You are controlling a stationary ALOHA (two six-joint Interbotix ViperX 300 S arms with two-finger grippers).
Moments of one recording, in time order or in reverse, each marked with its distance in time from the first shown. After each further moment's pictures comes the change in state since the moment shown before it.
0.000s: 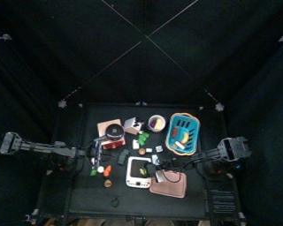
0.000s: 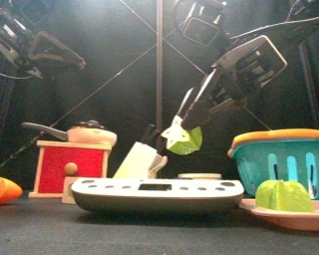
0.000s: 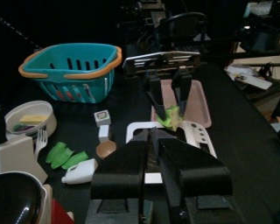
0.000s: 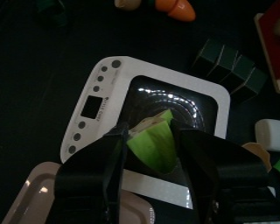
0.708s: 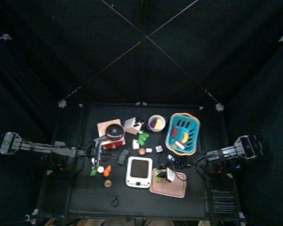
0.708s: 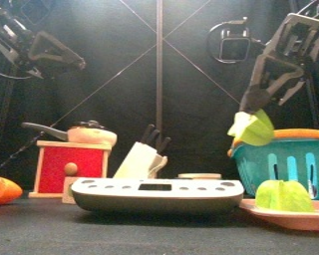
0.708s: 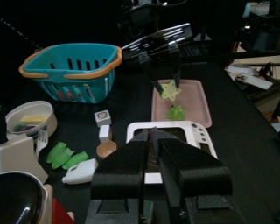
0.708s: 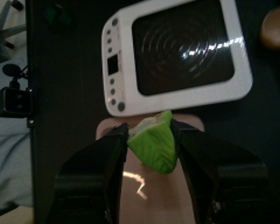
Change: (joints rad) left arm 0.005 0.002 0.000 0.000 0.000 0.000; right arm 0.061 -0.262 0.193 0.502 0.202 0.112
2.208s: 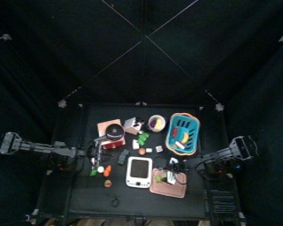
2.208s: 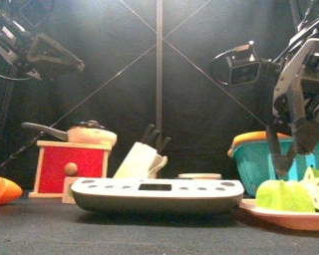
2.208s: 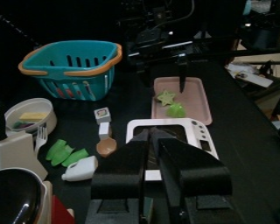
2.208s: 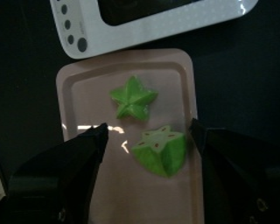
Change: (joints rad) left arm 0.002 -0.002 0.009 -0.002 0.000 -0.002; right arm 0.043 0.080 -0.041 -0.408 0.193 0.388
